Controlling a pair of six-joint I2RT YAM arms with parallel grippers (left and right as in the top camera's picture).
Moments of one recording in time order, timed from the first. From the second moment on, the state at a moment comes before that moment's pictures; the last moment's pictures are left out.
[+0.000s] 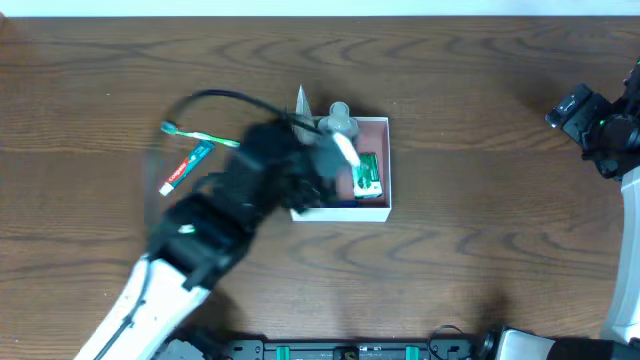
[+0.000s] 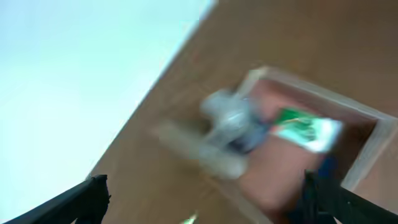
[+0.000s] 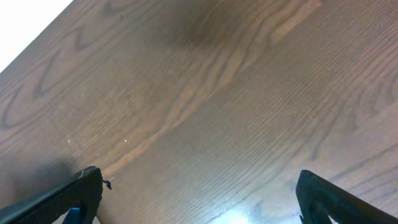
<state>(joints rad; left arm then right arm) -0.55 1.12 1.16 -0.61 -0.06 0.53 -0.30 1.44 1.50 -1.05 0.03 0.47</state>
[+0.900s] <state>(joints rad) 0.11 1.65 1.16 -0.73 -0.11 0.35 -0.30 1.44 1.50 -1.05 0.03 0.47</state>
